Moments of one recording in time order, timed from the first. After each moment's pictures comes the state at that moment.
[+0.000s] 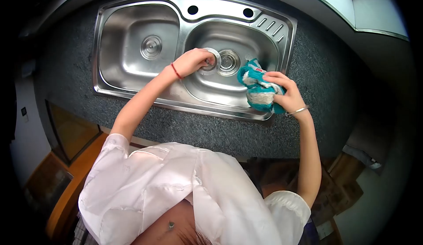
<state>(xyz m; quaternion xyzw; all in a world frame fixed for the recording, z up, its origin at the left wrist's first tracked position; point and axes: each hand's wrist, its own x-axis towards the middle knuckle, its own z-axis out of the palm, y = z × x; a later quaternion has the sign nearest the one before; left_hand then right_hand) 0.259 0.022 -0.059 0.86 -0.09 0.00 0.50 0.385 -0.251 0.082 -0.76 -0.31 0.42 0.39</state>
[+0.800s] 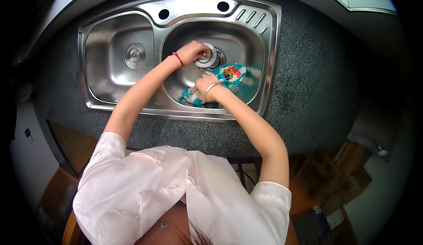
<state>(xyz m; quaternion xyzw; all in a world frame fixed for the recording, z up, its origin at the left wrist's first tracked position) 0.325 0.005 -0.138 0.87 -0.11 -0.12 0.47 0.313 -0.152 -0.071 -0.70 -0.55 0.47 0.00</state>
